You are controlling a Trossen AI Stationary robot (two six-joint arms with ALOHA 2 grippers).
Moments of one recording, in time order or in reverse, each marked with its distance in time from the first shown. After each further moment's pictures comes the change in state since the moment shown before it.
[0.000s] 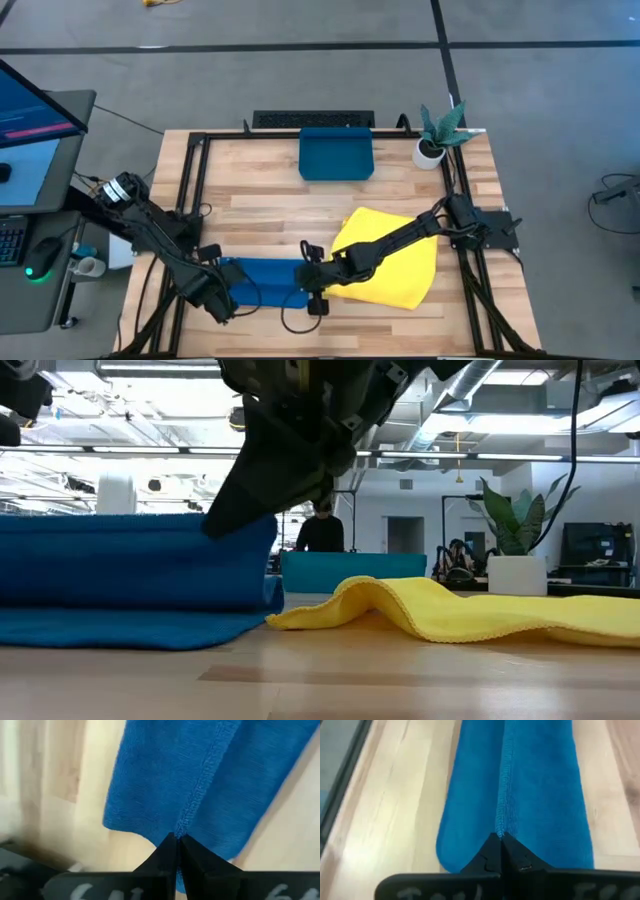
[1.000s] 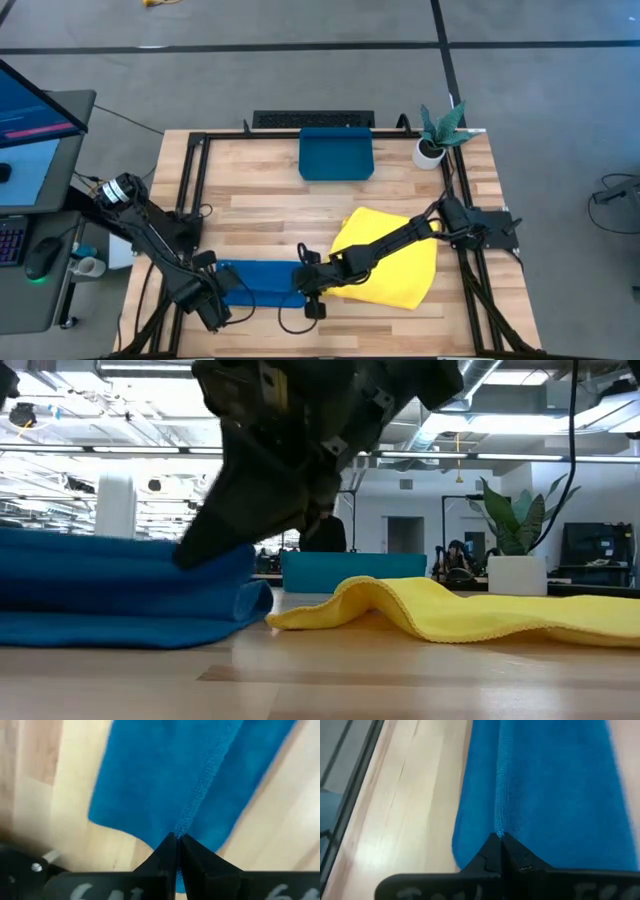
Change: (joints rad) left arm -0.070 0.000 -0.002 0.056 0.013 -0.111; right arm -0.007 0.061 0.000 0.091 -0.083 0.046
